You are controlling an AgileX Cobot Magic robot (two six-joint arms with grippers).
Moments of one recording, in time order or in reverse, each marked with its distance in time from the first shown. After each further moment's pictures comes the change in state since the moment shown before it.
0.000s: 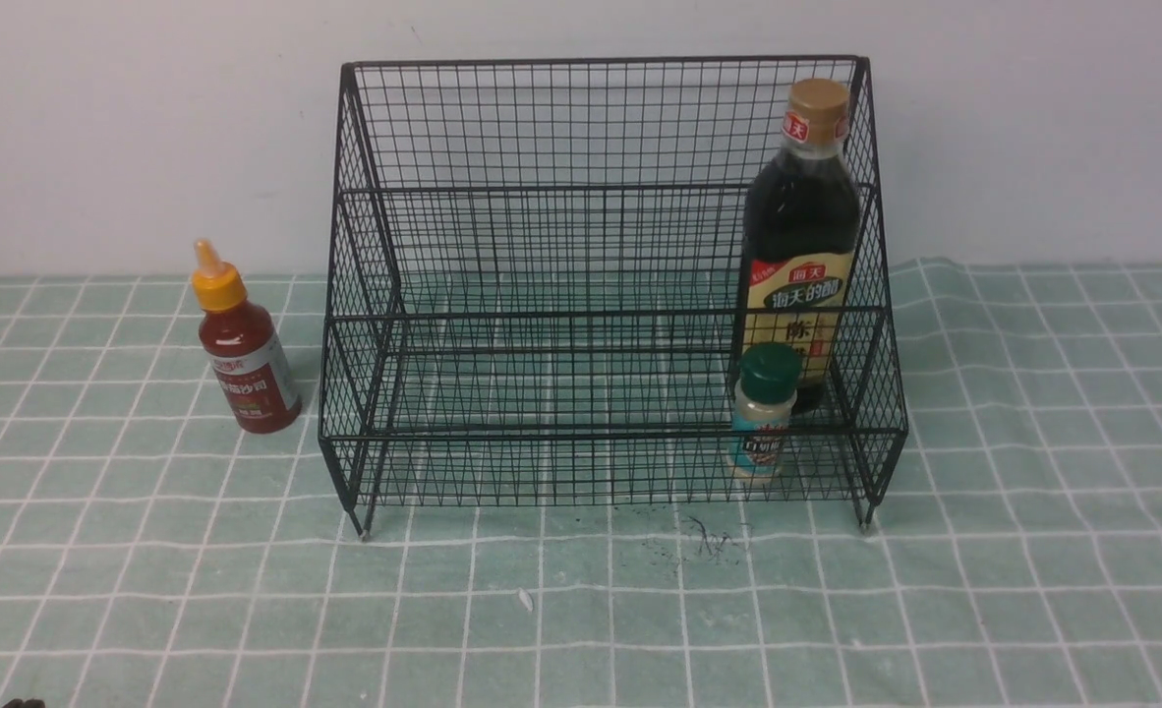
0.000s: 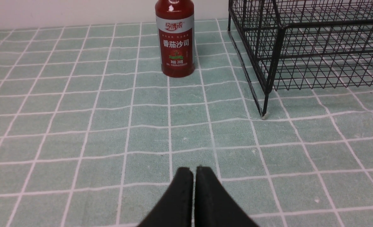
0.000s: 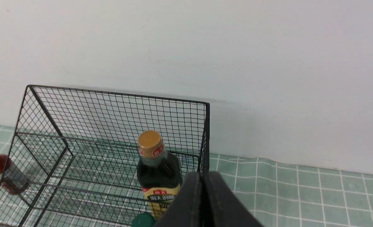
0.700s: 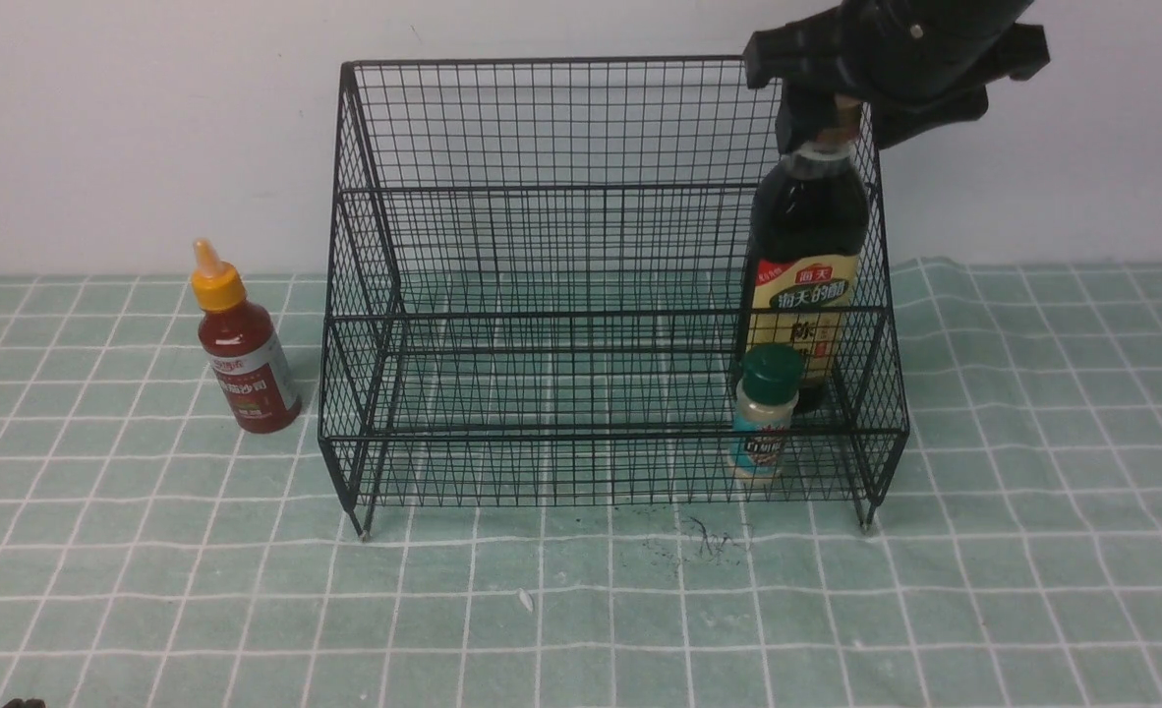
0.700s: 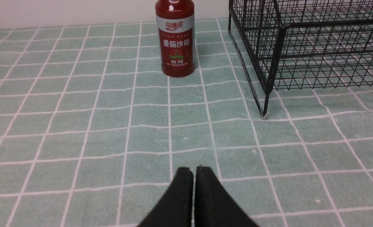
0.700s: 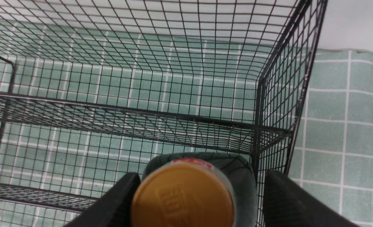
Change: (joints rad) right arm 0.000 0.834 -0.350 0.099 0.053 0.095; left arm 0.000 0.000 0.000 0.000 0.000 0.000
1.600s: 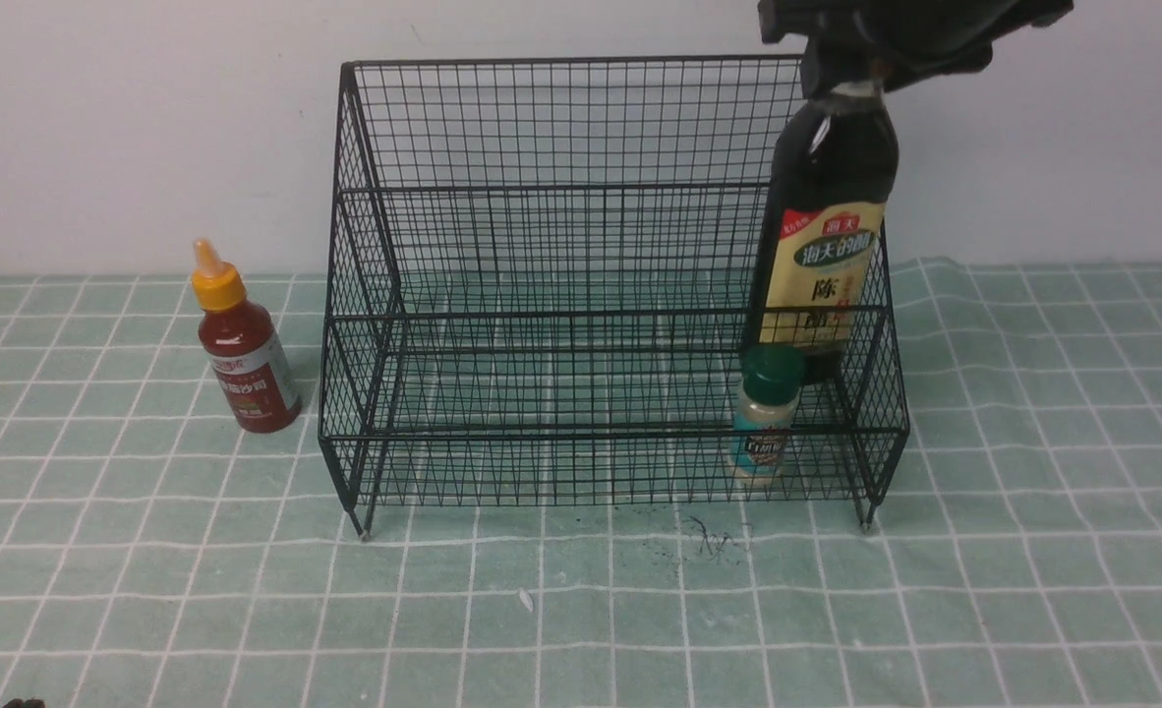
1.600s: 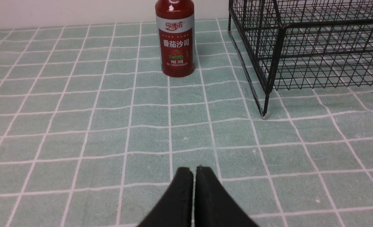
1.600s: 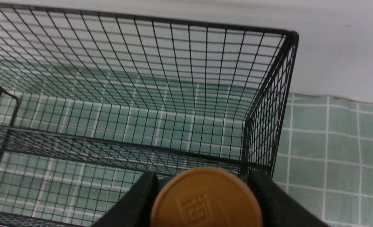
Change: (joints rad) right arm 0.000 -0.014 0.012 -0.053 -0.072 -0.018; left arm 0.000 0.000 0.000 0.000 0.000 0.000
